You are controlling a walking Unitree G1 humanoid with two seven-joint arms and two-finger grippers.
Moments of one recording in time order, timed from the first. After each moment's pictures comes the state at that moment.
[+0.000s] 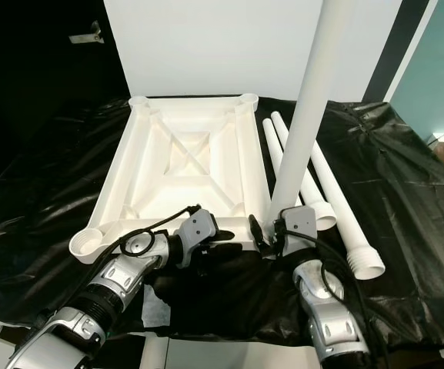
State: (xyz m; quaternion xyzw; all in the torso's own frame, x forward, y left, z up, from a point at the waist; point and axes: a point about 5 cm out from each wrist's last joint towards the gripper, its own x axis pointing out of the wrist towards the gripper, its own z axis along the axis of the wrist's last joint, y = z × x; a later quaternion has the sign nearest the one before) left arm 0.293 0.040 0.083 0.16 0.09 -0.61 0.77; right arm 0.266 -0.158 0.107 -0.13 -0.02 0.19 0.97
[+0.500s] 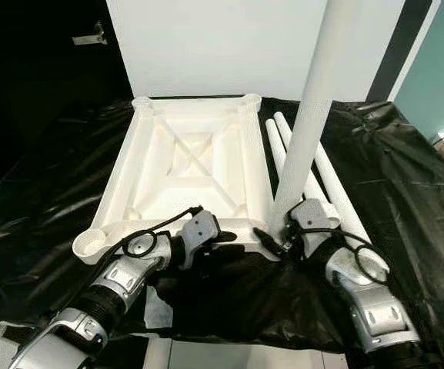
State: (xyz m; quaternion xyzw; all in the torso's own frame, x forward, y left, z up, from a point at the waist) left arm 0.292 0.036 0.083 0.16 0.08 -0.62 0.77; right arm 0.261 -0.179 0.125 -0.14 0.03 0.33 0.93
